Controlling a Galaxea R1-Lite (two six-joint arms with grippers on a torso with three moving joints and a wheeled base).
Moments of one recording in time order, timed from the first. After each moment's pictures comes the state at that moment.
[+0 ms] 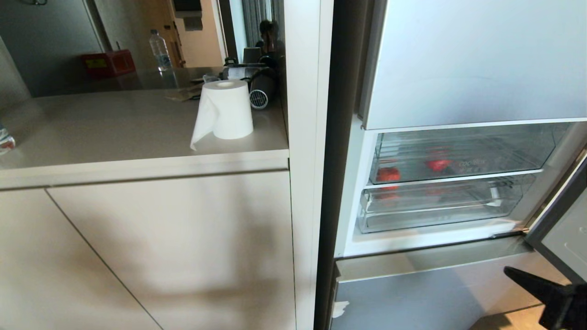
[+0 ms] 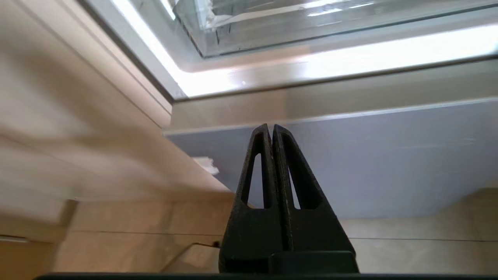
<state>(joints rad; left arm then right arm) -0.01 0.00 -0.07 0.17 0.01 0.00 -0.05 1.09 -0.07 -0.73 0.29 0.17</state>
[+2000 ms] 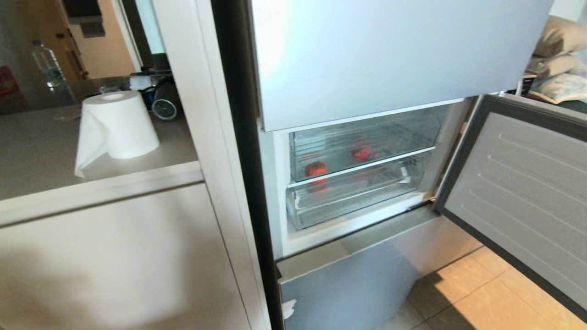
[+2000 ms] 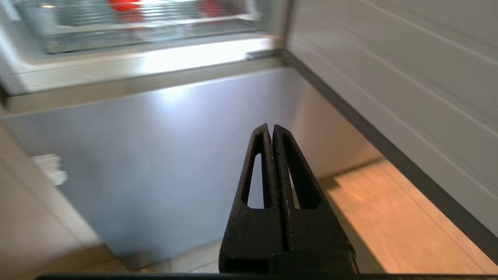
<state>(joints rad) -0.01 0.00 -0.07 0.17 0.01 0.00 0.00 0.00 0.00 0.00 0.01 -0.04</state>
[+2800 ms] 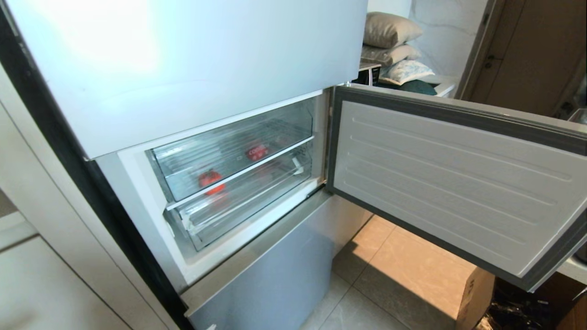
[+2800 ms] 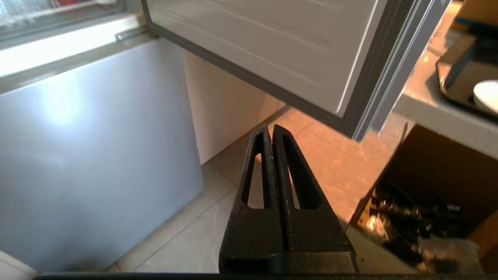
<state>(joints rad) -0.01 0.00 -0.07 0.17 0.01 0.00 0.00 0.02 0.00 0.00 0.00 -0.01</state>
